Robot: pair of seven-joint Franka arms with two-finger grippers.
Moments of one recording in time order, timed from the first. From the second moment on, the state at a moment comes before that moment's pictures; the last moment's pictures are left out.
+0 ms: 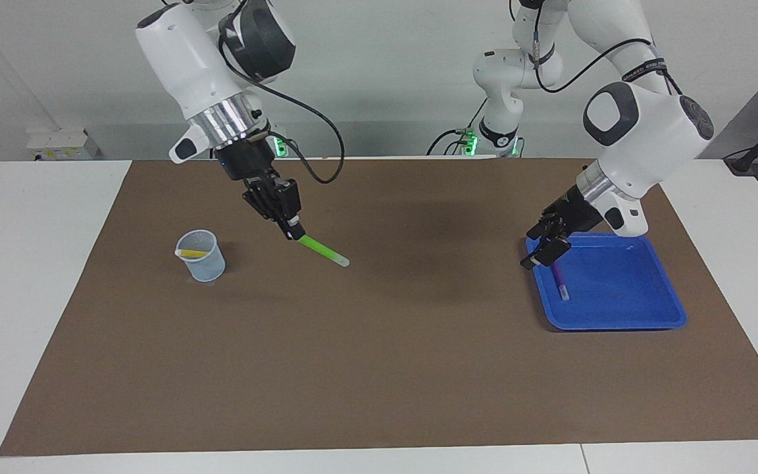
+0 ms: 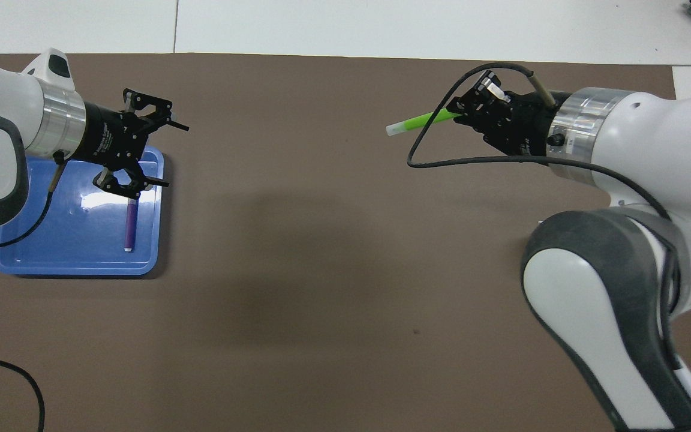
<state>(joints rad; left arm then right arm) -0.07 0.19 -0.10 -1.66 -0.48 1.92 -1.12 0.20 0.04 0.10 -1.79 0.41 2.45 0.79</state>
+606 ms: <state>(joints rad) -0.08 0.14 -0.23 -1.65 -0.61 2.00 -1.49 0.36 0.07 0.10 -1.88 0.41 2.74 1.05</state>
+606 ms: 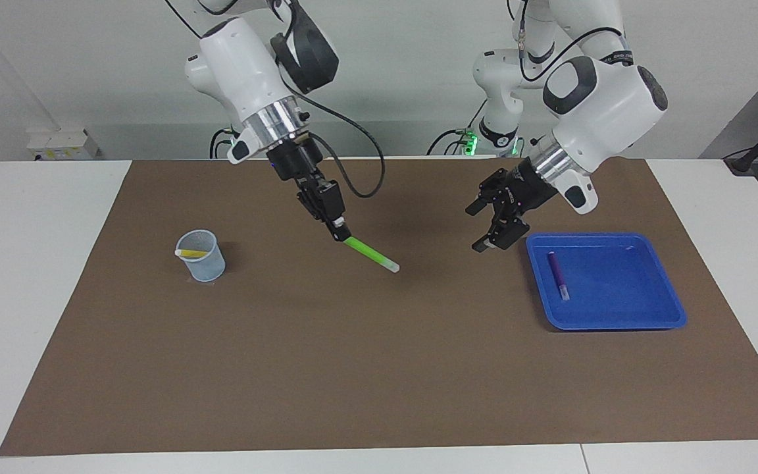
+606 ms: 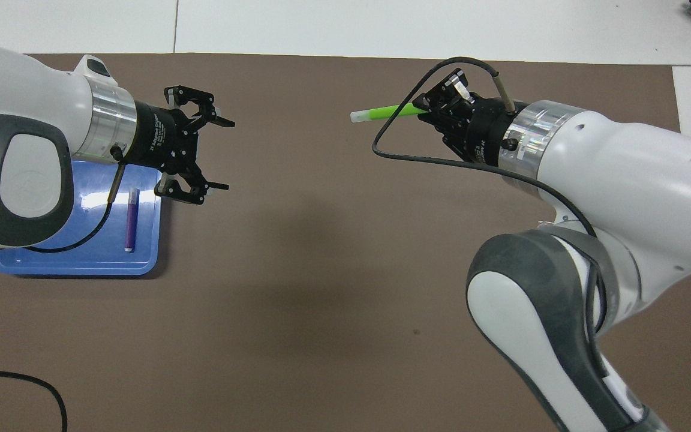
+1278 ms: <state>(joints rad) -0.19 0.13 -0.28 -1.73 -0.70 2.30 -1.48 0.46 0.10 0.11 -1.91 0.43 2.81 1.08</state>
